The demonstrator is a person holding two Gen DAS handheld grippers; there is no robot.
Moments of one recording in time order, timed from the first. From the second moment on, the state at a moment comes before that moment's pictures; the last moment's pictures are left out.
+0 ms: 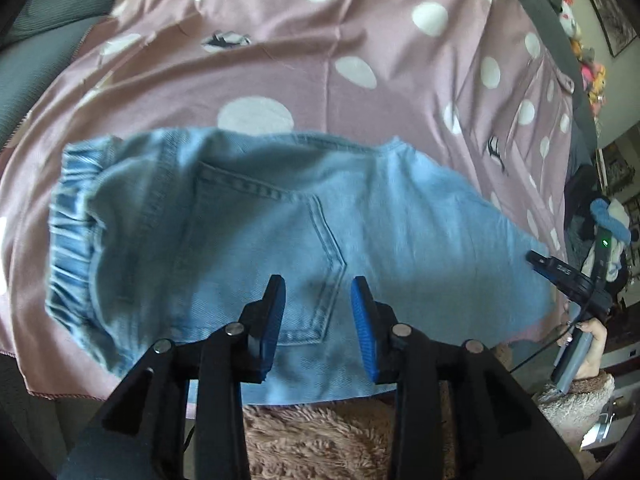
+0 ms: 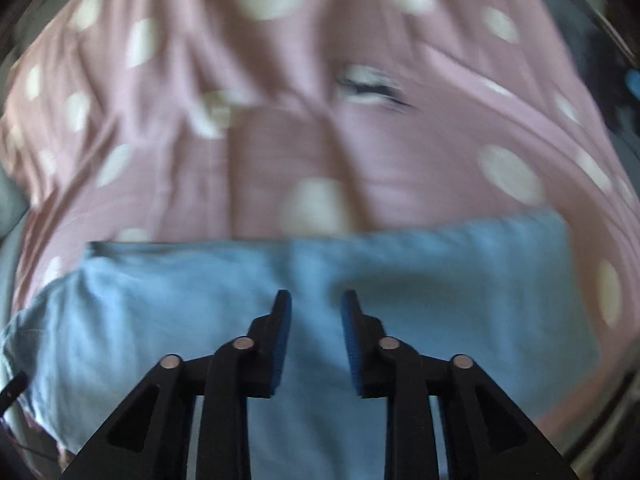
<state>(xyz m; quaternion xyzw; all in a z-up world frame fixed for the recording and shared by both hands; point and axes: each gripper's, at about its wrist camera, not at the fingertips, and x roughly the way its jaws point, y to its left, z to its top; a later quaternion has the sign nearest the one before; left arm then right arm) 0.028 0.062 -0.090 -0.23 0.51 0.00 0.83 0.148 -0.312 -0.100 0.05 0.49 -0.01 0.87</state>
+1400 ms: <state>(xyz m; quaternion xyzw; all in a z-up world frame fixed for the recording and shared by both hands) 0.040 0.051 -0.111 -0.23 0.53 0.00 0.82 0.079 -0.477 -0.118 0.28 0.45 -0.14 0.84</state>
